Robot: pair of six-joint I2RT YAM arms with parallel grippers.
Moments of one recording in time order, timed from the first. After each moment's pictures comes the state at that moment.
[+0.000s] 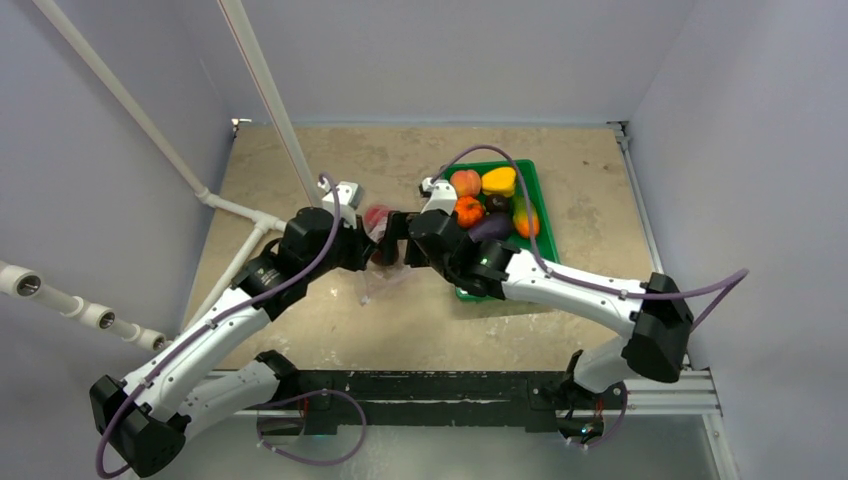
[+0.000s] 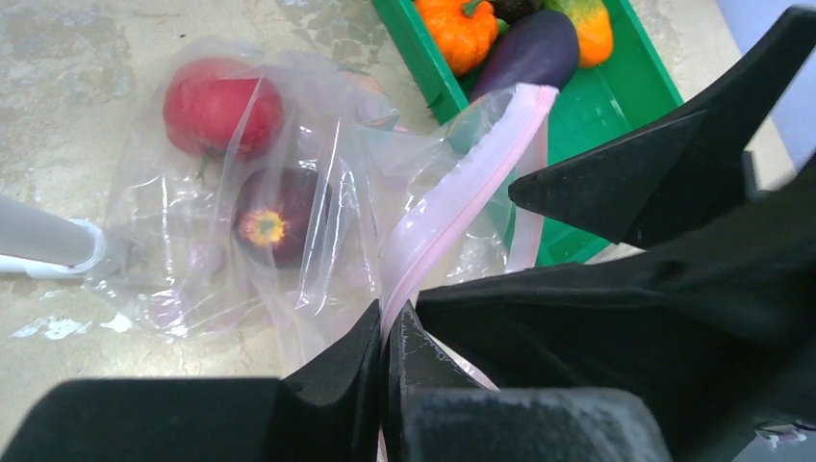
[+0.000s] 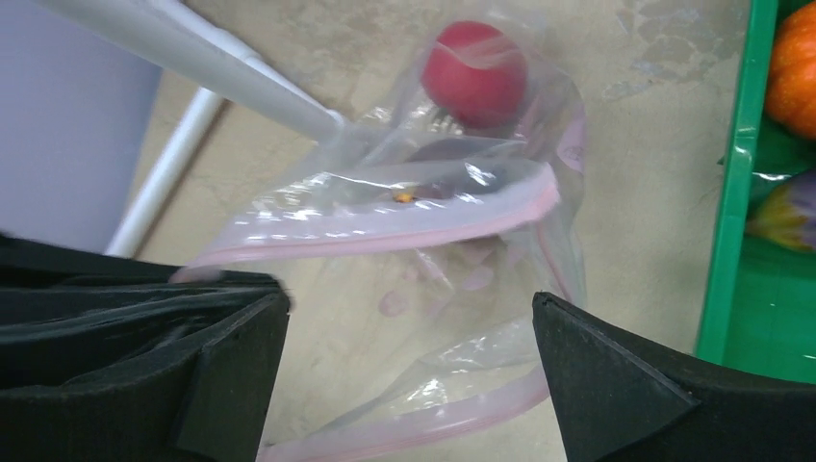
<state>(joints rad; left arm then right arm) -0.64 0.92 0.85 -0.42 -0.03 -0.38 1.07 1.49 1.19 -0.26 0.45 0.76</state>
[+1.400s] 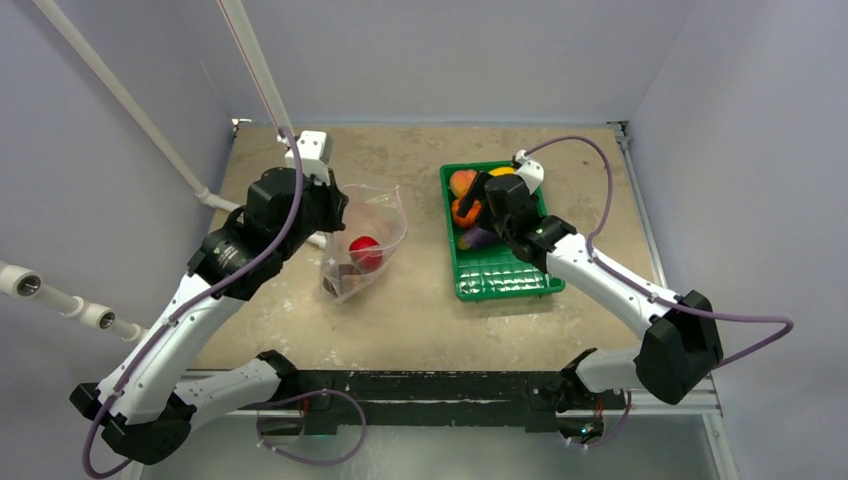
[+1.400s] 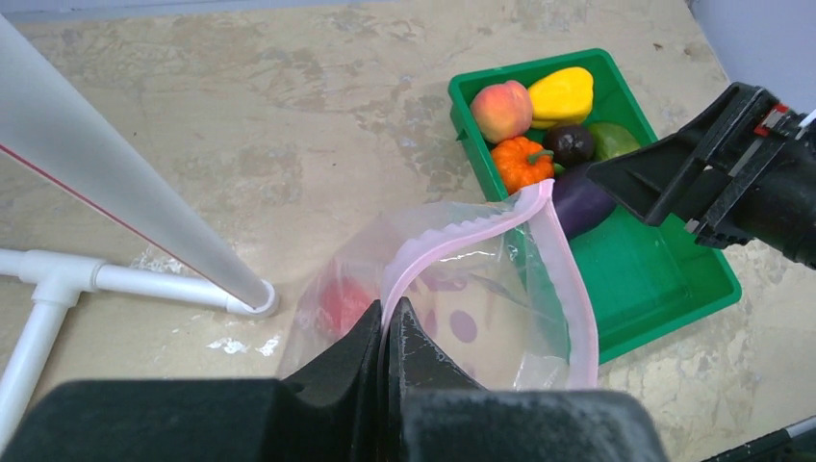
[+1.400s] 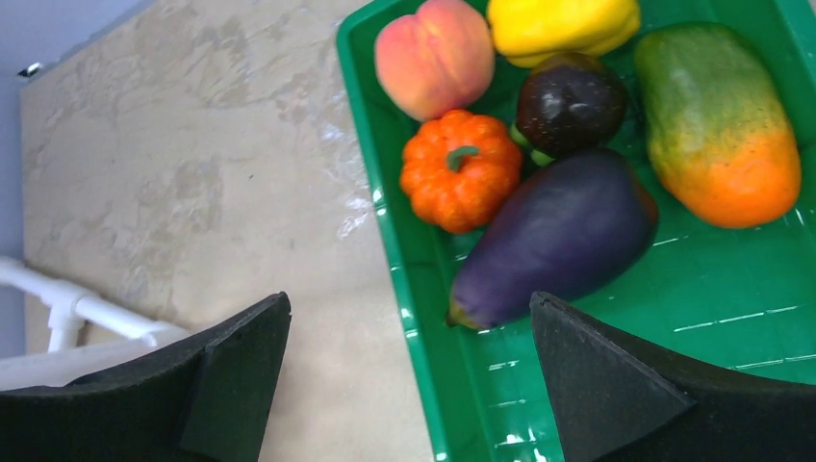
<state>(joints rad) -0.64 1.00 1.32 -0.72 -0.30 -0.31 0.64 1.34 1.05 -0.30 0.43 0.80</state>
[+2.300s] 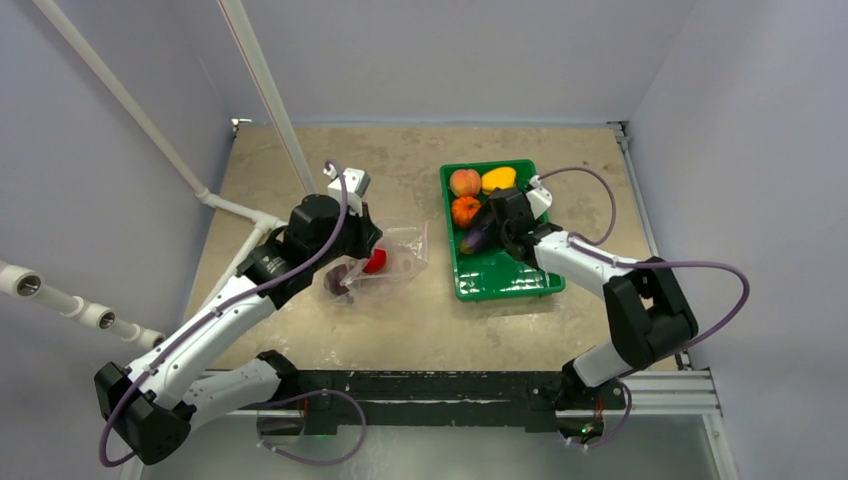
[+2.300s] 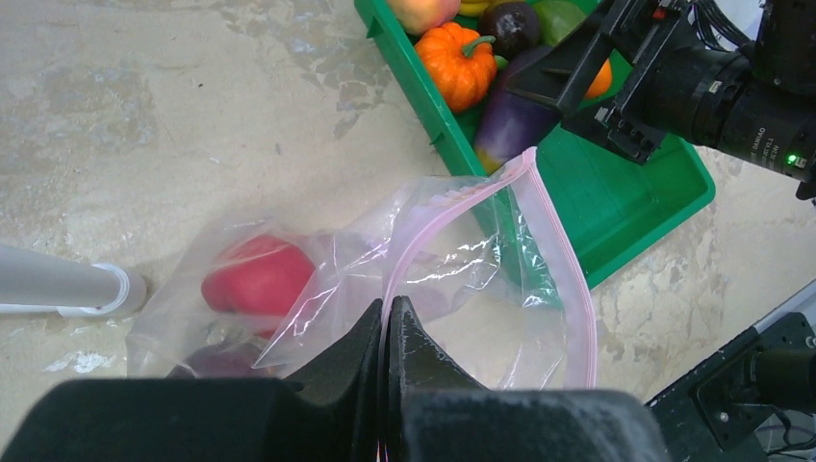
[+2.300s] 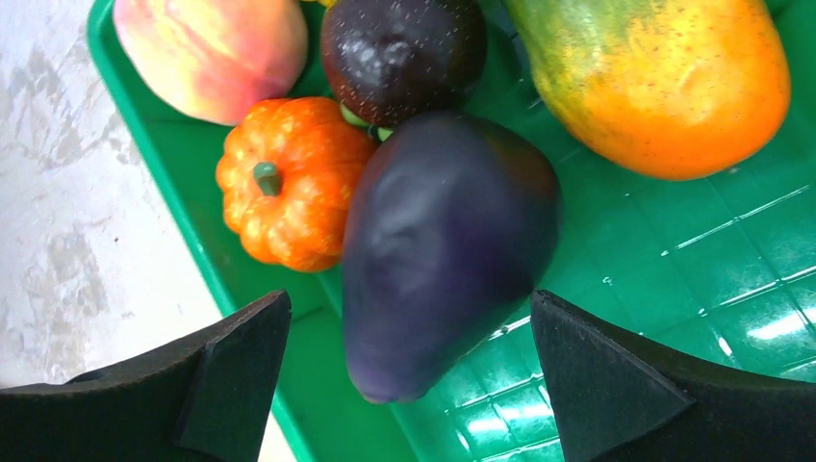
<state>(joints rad) -0.64 1.00 0.95 -0.41 -0.06 -0.35 0.49 1.52 0.88 -0.14 0.37 1.01</state>
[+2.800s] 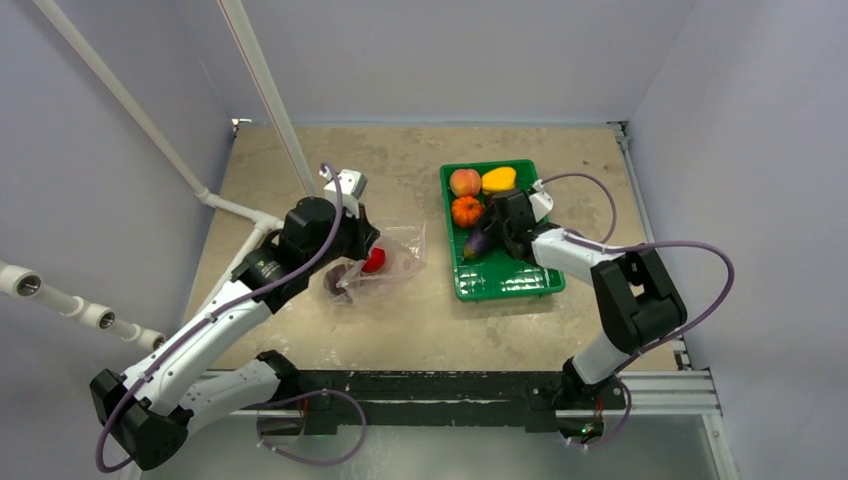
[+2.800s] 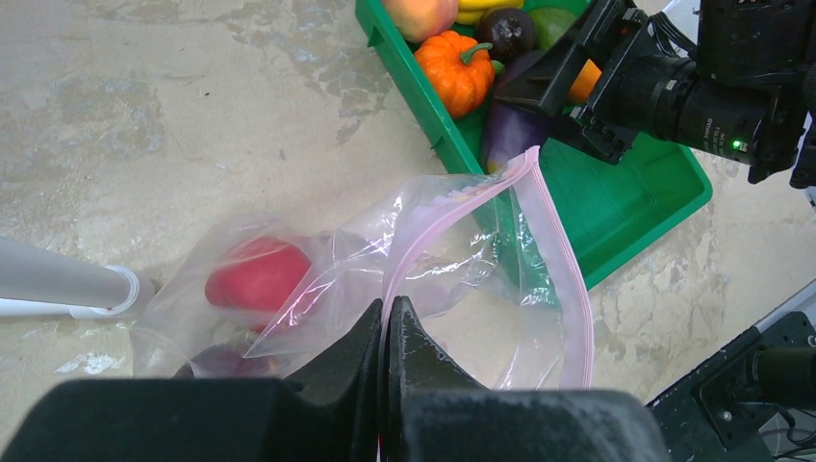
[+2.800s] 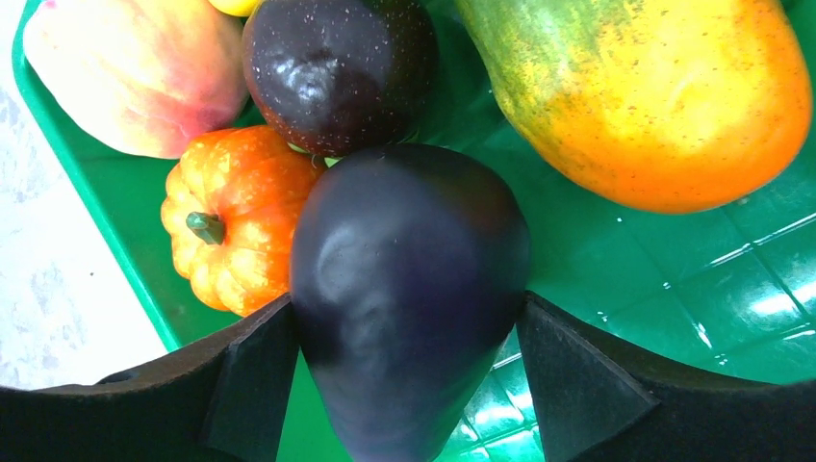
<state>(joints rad) -0.64 0.96 0.93 -0.41 -0.07 -0.33 0.44 1.61 0.85 -0.07 0.33 1.05</state>
